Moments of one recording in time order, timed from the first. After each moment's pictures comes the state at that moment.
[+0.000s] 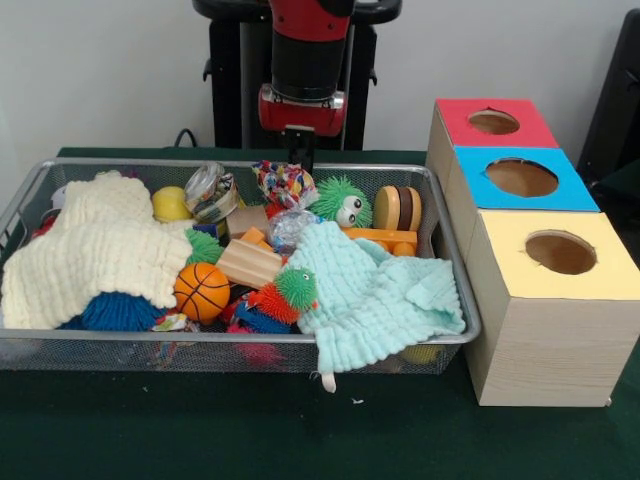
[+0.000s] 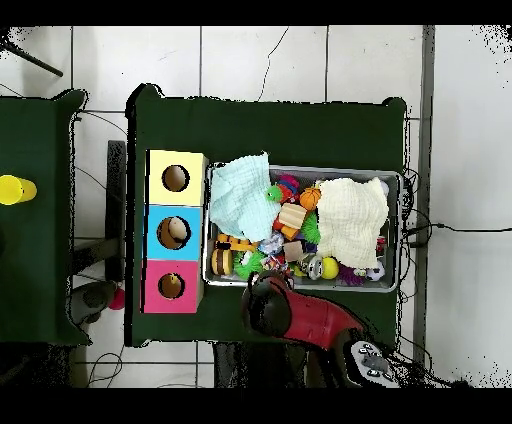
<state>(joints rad) -0.33 -0.63 -0.06 2.08 -0.12 0.07 1.57</state>
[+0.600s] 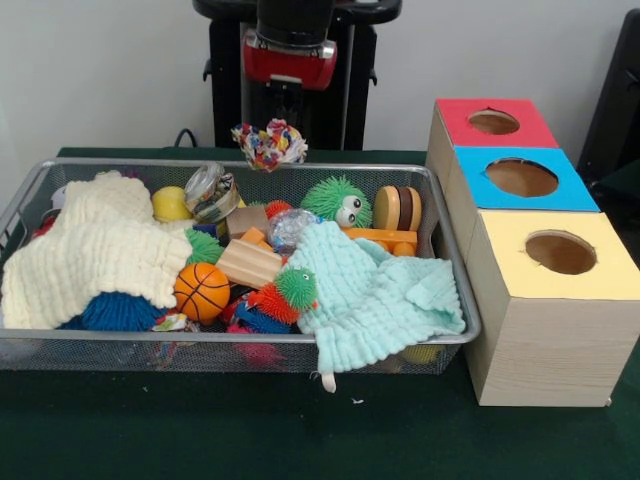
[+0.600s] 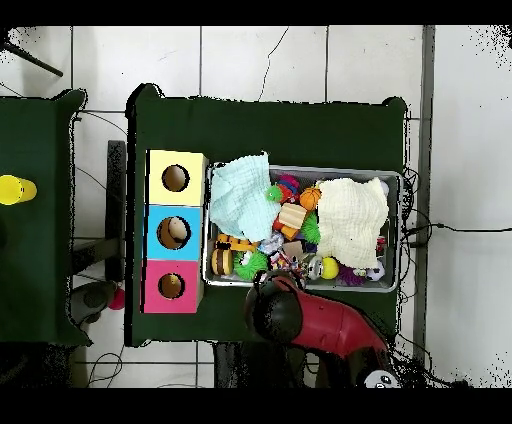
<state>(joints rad) -0.32 -0.80 -0.08 2.08 -0.12 0.24 1.57</state>
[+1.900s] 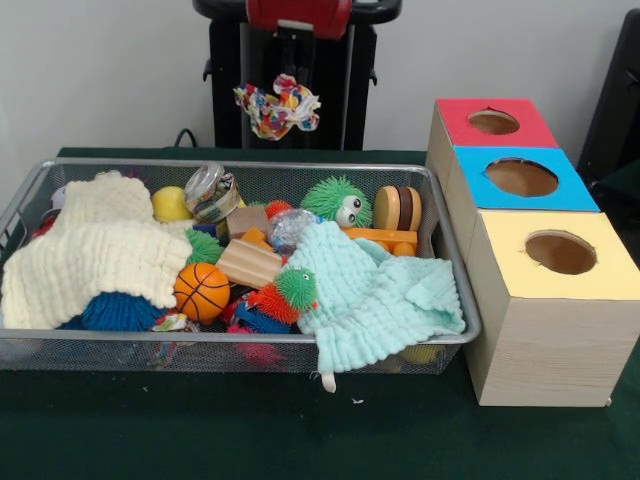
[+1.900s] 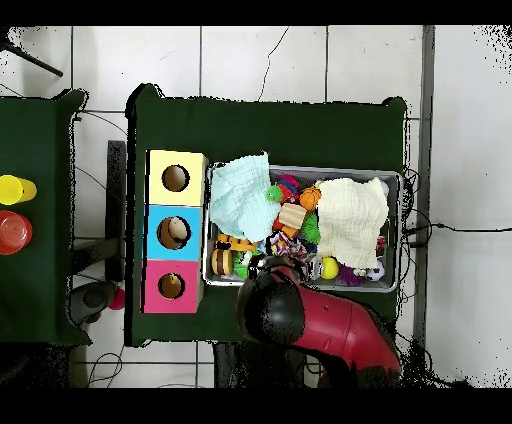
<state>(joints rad) -0.31 -0.97 -0.05 2.06 -0.07 0.34 1.57</state>
